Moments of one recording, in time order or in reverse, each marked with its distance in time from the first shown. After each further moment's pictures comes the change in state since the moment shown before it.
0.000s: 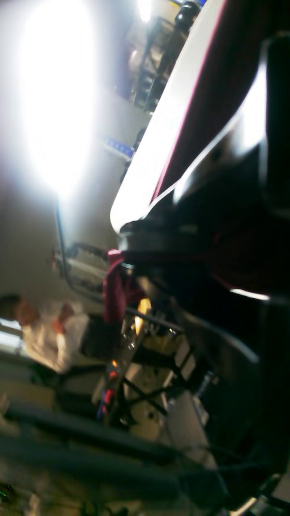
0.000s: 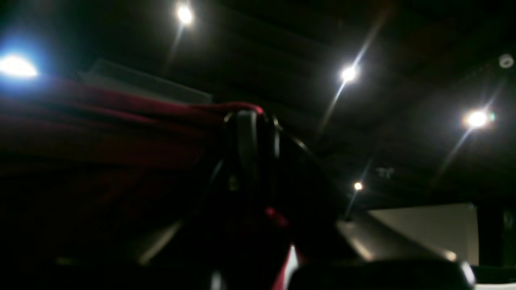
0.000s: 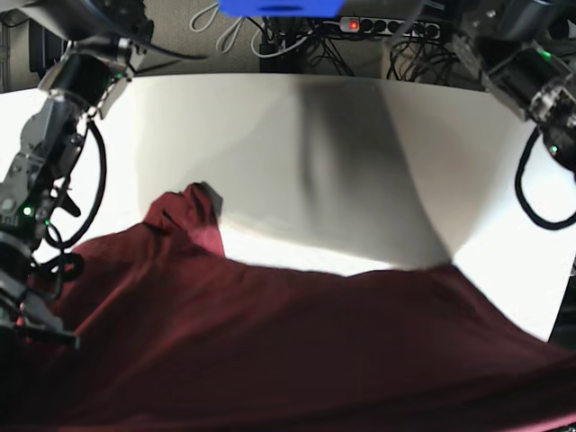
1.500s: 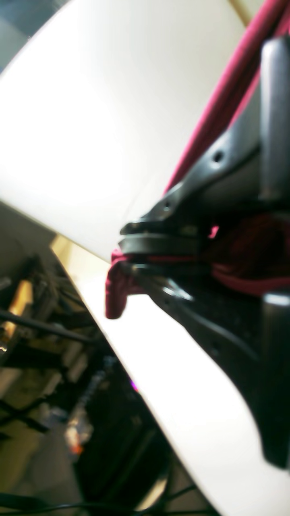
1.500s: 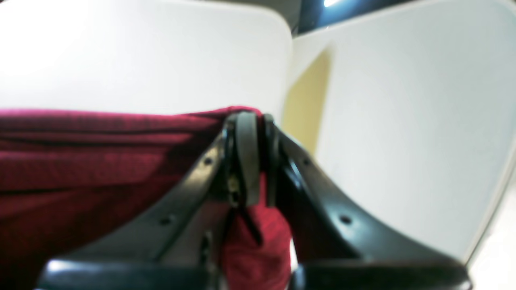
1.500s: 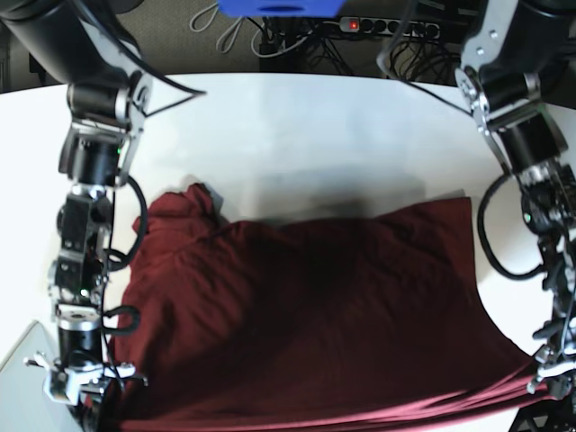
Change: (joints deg) left arm -12.9 0.3 12.9 -36.0 6.4 0.4 0.3; right arm 16.8 -0.5 -5.8 -49.2 0.1 0.0 -12.3
